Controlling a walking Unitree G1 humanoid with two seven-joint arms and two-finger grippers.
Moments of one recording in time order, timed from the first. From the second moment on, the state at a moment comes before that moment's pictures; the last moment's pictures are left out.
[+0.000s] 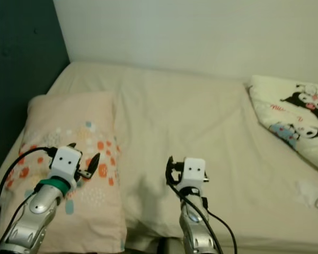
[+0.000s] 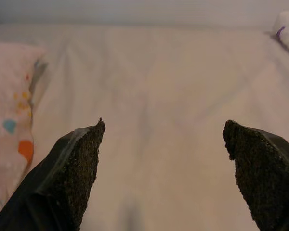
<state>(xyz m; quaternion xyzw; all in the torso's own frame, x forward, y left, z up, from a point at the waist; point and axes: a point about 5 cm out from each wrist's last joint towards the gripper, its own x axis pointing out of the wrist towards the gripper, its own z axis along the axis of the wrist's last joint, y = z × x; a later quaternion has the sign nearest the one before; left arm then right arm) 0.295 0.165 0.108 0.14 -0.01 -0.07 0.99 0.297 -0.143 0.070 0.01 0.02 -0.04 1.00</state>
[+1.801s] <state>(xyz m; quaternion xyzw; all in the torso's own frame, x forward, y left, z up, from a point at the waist) 0.318 0.189 0.122 0.15 0.03 -0.06 0.99 0.295 -0.144 0.061 0.03 0.07 -0.04 1.00</state>
